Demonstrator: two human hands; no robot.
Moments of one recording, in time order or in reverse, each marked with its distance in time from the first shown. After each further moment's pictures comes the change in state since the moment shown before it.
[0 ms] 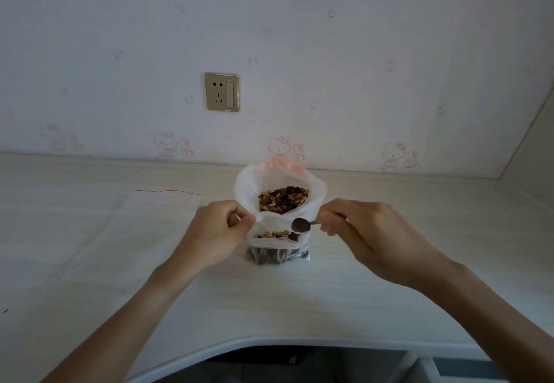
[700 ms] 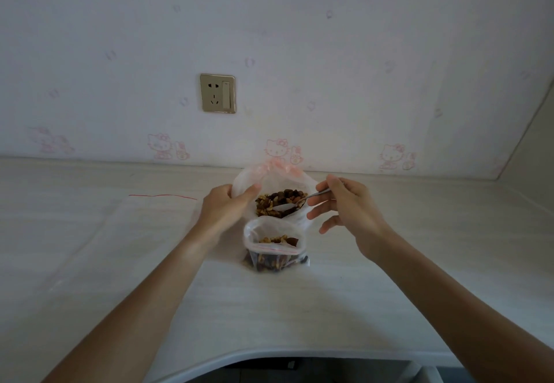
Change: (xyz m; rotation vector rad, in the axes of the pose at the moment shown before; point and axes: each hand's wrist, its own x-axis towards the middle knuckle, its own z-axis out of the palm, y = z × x) left_hand 0.067 -0.006 0.023 -0.297 0.043 -0.286; right_hand 0.053 0.030 0.044 0.963 0.241 0.861
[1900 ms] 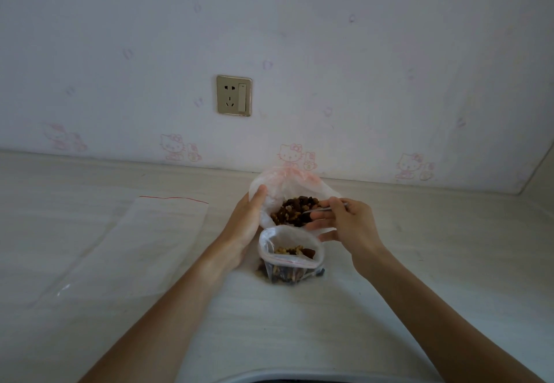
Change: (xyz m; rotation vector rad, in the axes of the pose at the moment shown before) left_hand 0.007 -0.020 0.022 -0.424 -0.206 -0.023; right_hand 0.019 0.029 0.029 0.016 0.110 0.050
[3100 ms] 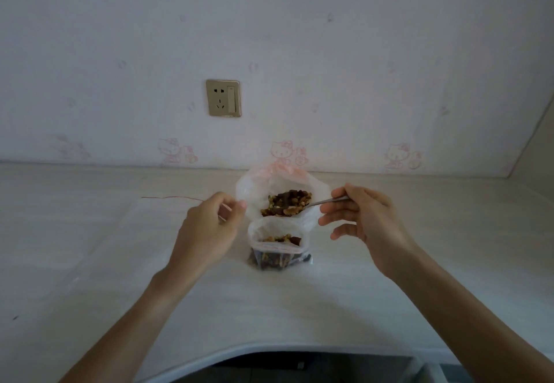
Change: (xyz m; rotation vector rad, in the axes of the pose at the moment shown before) left_hand -0.077 0.025 -0.029 0.720 0.321 0.369; right_hand -0.043 -0.027 -0.051 0.220 -0.142 -0.032
